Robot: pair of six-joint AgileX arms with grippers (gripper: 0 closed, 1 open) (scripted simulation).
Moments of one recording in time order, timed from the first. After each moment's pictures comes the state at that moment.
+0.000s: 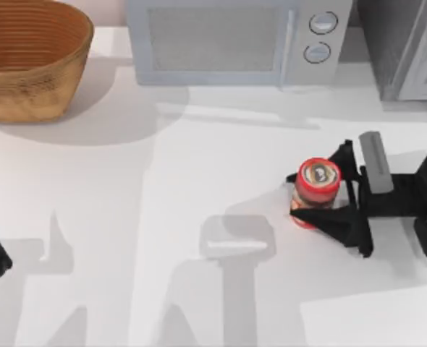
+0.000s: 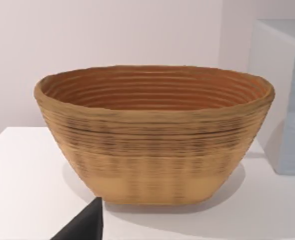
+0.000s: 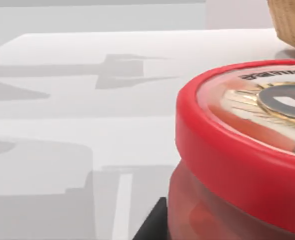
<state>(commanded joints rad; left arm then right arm) 0.00 0.00 0.00 0.00 0.00 0.00 0.13 2.52 0.91 1.69 -1.39 0.10</state>
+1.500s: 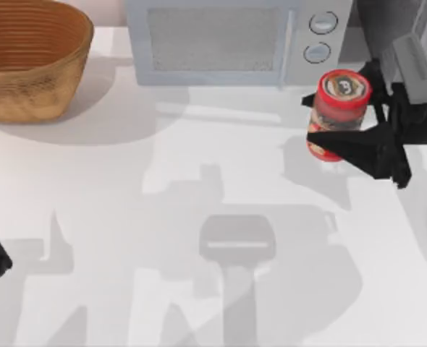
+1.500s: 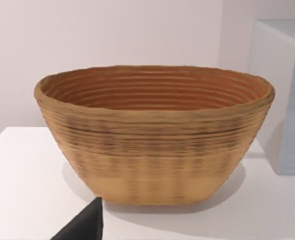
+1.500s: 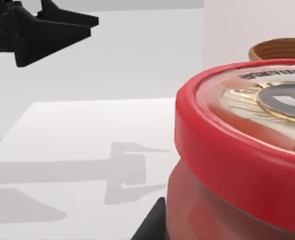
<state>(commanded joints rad) 0.00 0.00 0.00 0.00 0.00 0.00 0.14 1.97 0.85 1.23 -1.39 0.14</state>
